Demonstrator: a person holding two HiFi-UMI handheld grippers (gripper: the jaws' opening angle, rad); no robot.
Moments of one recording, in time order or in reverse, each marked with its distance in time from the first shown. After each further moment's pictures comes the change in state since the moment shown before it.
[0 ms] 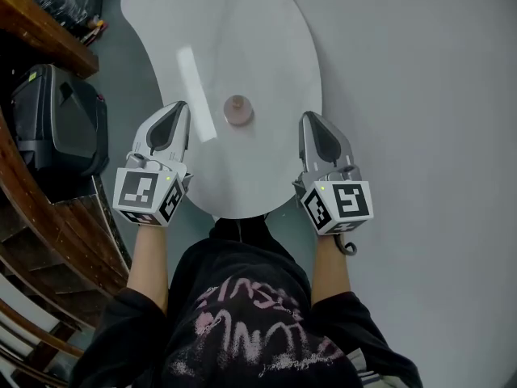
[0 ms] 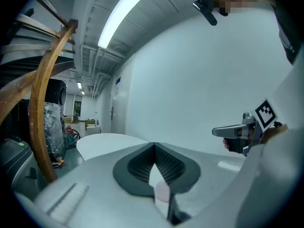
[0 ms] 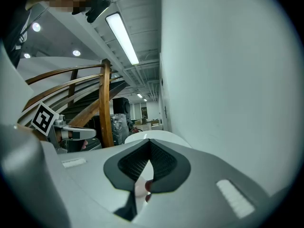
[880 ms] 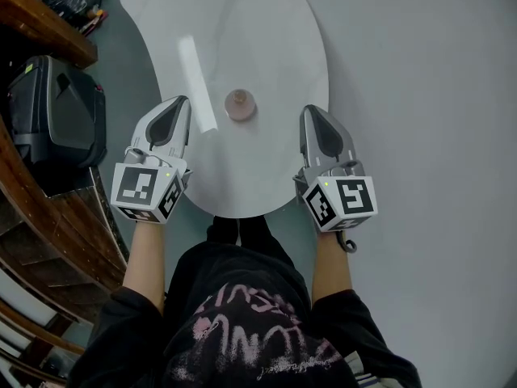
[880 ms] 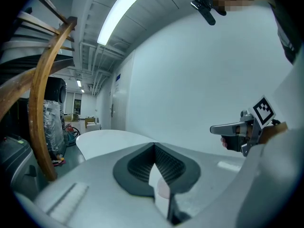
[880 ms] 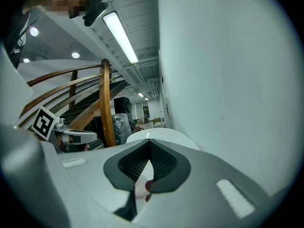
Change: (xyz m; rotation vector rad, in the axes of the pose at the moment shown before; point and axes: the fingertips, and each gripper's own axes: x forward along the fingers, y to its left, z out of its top) left arm 0.014 0.001 -0.019 -0.002 0.030 -0.003; right arm 0.016 -0.006 -0.013 0.030 0.011 0.029
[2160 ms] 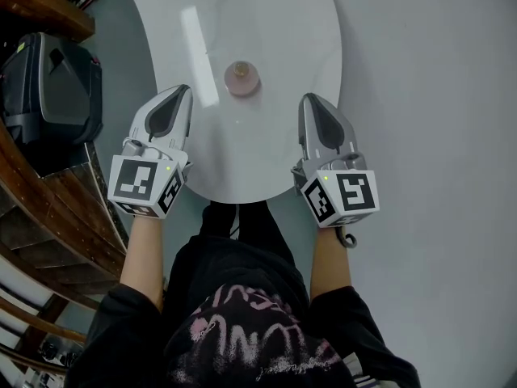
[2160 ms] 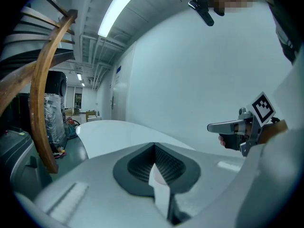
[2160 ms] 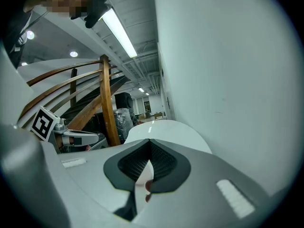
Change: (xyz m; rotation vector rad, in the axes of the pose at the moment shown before) left arm 0.008 -0.009 -0.052 -0.019 0.082 0.009; right arm 0.010 -0.002 -0.048 0.029 0.075 0.029
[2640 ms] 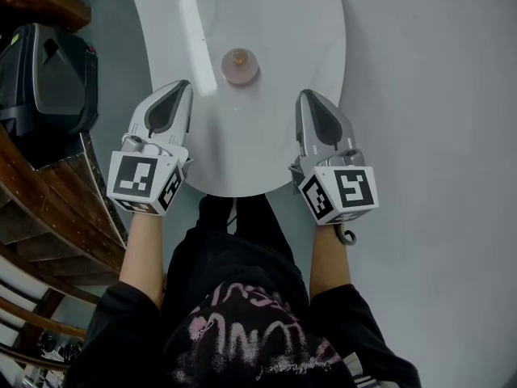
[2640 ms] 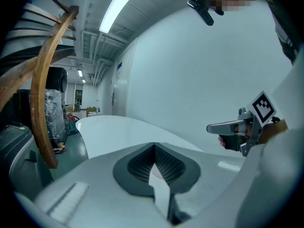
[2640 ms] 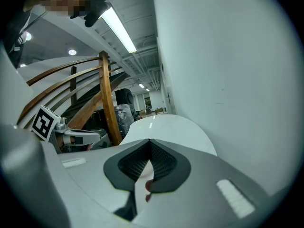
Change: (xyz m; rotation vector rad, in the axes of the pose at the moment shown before) left arm 0.009 -0.005 -0.025 -0.020 0.035 0.007; right arm 0.007 -0.005 -0.026 0.018 0.055 0.016
